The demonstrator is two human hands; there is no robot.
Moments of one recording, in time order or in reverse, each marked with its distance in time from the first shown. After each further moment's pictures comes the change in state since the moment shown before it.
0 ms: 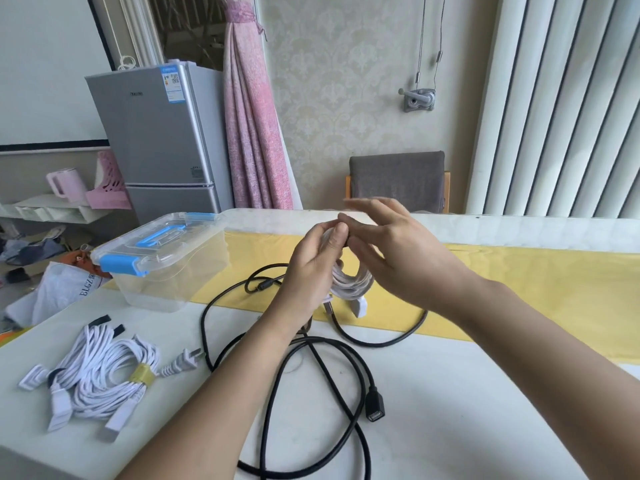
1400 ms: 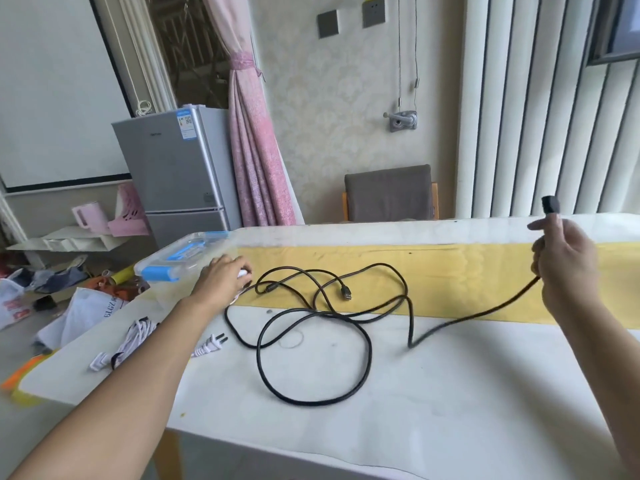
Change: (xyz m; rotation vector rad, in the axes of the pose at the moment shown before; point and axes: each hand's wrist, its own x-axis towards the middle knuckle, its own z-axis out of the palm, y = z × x) left_hand -0.006 -0.008 -0.153 1.434 -0.063 -0.179; right_hand -0.135 0.082 -0.091 0.715 0.806 1.092
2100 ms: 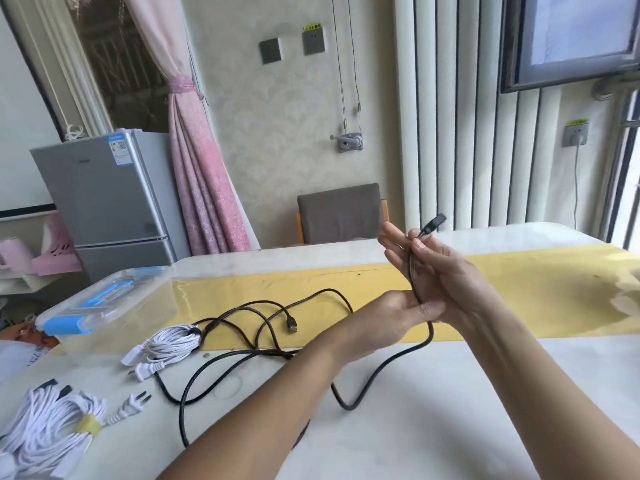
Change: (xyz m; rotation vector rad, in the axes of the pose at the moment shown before) left_hand -0.056 0.313 0.004 -1.094 -0.766 0.523; right_hand -0.030 -0.032 0.024 0.753 -0.690 0.315
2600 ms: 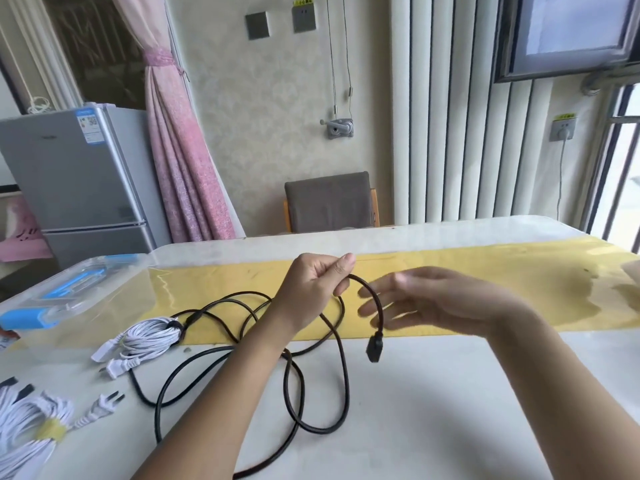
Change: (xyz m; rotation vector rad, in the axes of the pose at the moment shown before) left_hand -0.030 -0.006 -0.059 0.148 0.509 0.284; right_hand -0.002 -0.009 -0.027 -0.674 -0.365 0.486
